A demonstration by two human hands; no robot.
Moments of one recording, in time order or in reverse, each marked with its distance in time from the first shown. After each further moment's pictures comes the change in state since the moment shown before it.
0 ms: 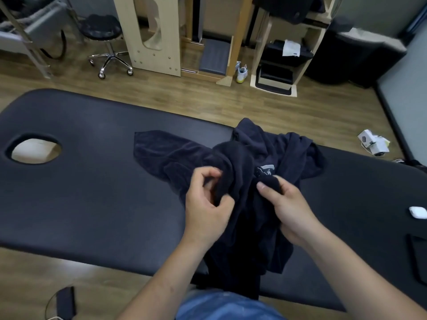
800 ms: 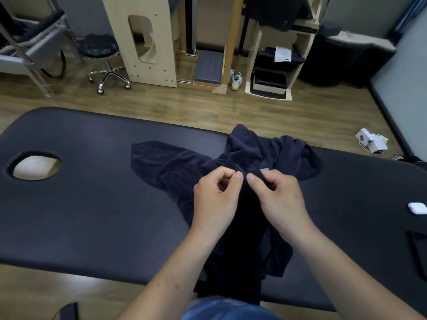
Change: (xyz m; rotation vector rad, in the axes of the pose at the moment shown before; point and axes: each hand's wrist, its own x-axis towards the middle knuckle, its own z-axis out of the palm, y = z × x) left_hand 0.013 0.040 0.029 0.185 -0.092 -0.149; right_hand -0.015 -0.029 0.011 -0.450 0.150 -0.413
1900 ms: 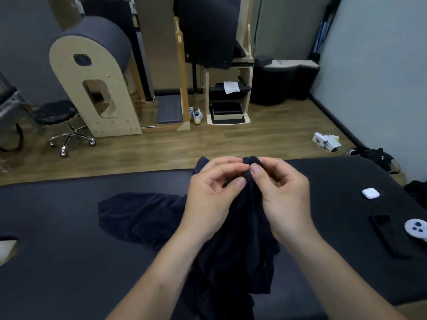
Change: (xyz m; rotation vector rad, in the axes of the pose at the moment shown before) left_hand 0.019 0.074 0.054 -0.284 -0.399 0.349; right_hand -0.006 -0.040 -0.077 0.438 0.418 -0.092
